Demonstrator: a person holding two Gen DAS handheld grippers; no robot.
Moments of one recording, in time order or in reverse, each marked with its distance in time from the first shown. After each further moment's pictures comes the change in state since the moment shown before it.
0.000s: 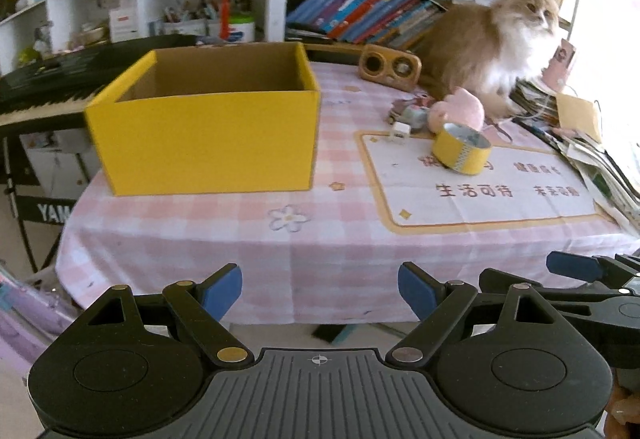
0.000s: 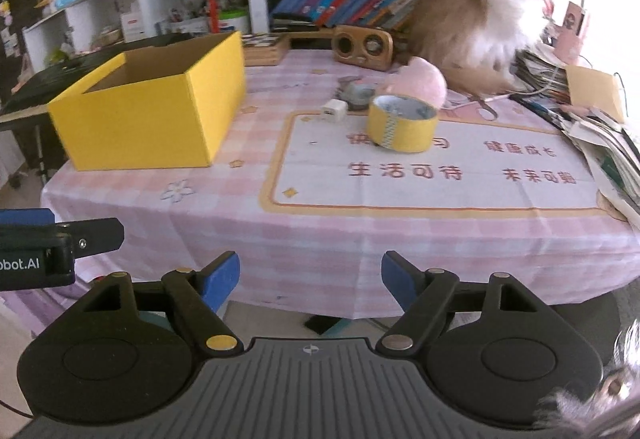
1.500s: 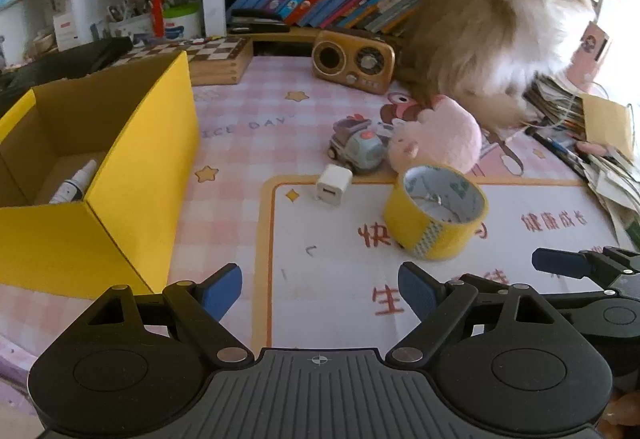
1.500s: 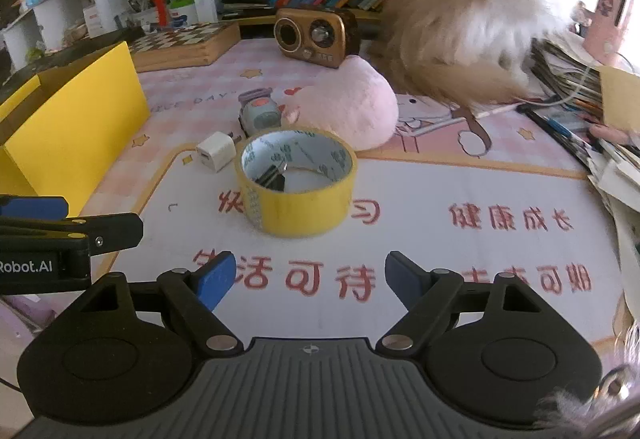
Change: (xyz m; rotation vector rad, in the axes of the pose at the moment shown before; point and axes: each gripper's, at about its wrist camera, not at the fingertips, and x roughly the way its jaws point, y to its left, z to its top) left arm 0.144 -0.109 0.101 -0.006 0.074 0.051; right arm 0.133 -0.143 0.100 -0.036 0.088 0.081
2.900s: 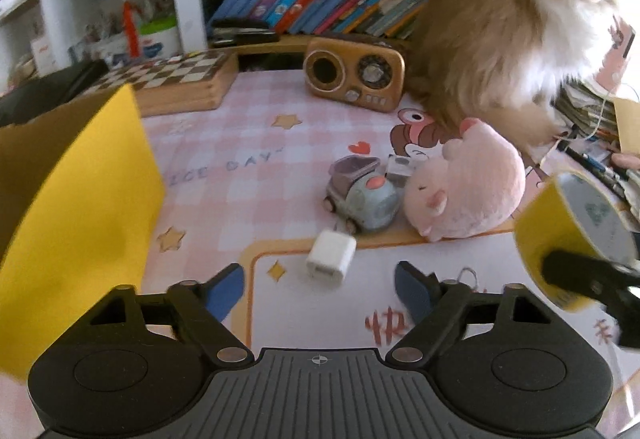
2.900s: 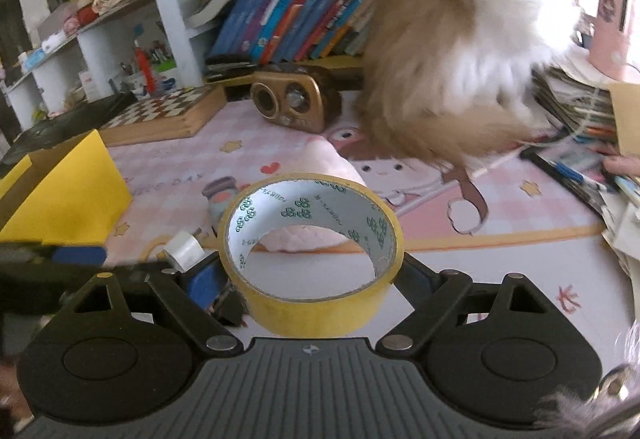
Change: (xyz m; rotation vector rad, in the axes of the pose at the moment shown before) left arm 0.079 -0.015 0.046 0.063 -0.021 0.026; right arm 0.016 -0.057 0.049 0.089 -0.116 0.068
